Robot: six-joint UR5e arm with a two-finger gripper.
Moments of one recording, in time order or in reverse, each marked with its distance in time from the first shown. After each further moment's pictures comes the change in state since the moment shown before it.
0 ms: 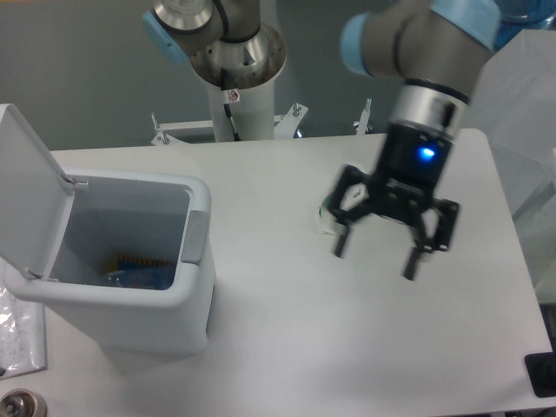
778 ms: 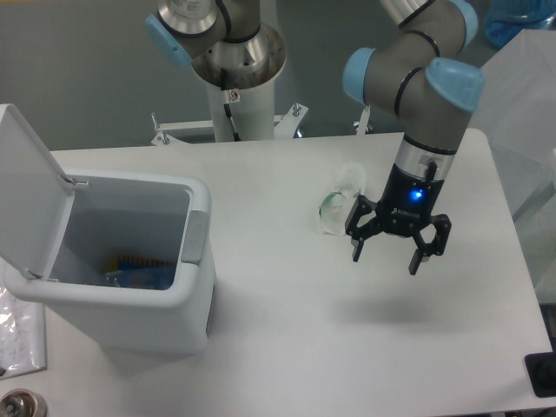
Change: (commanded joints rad) arm -0.035 0.052 -0.157 -0.168 0.476 0.338
